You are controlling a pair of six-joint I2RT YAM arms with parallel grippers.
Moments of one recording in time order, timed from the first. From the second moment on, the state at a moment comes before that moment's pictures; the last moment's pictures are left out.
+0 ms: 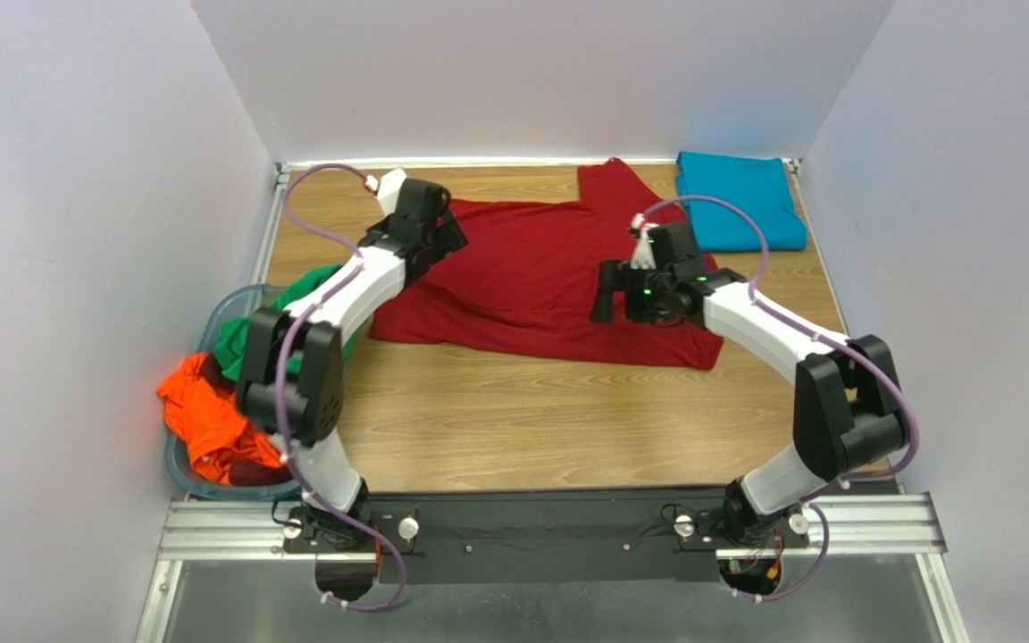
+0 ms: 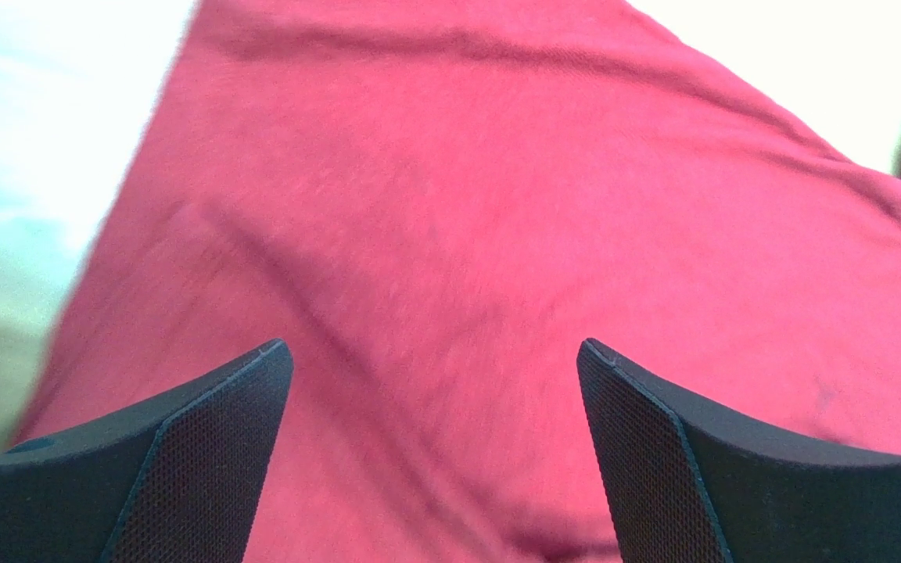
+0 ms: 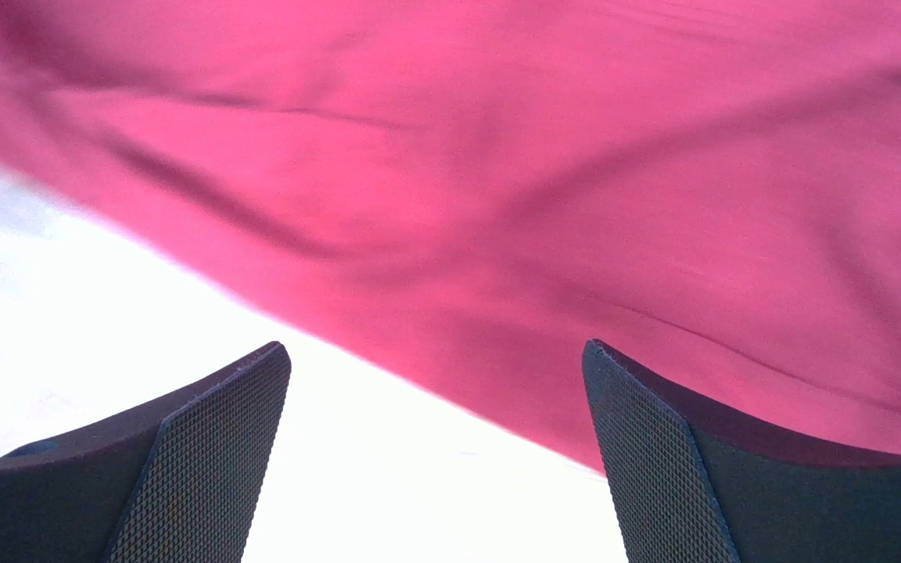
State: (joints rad) left arm -0.31 1.80 1.31 -0.27 -0.31 -0.70; right arm 0.33 1.55 0.99 -0.32 -0.19 0.29
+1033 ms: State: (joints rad) left arm -0.29 1.70 0.93 -0.11 -0.22 -0.70; right arm 0.69 2.06 1.48 -0.29 0.17 -0.01
